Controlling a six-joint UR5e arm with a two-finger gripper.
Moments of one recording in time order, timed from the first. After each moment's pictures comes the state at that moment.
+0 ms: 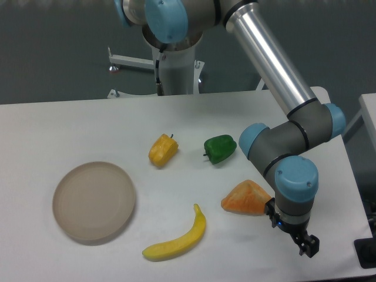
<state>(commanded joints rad) 2.31 -2.51 -0.78 -1.19 1.66 1.42</state>
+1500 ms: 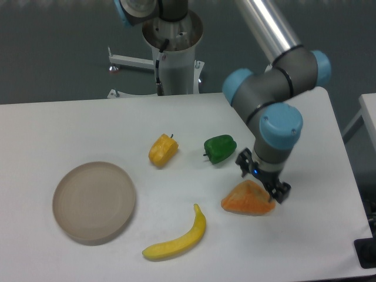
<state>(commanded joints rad) 2.33 -2.08 -1.35 -1.34 1.58 1.35</state>
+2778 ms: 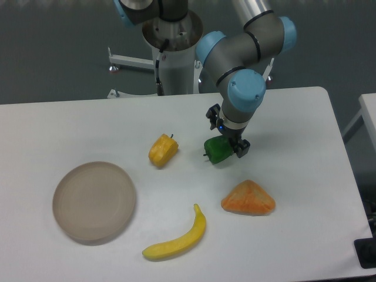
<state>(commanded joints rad) 2.32 -1.94 -1.62 -1.27 1.58 1.44</state>
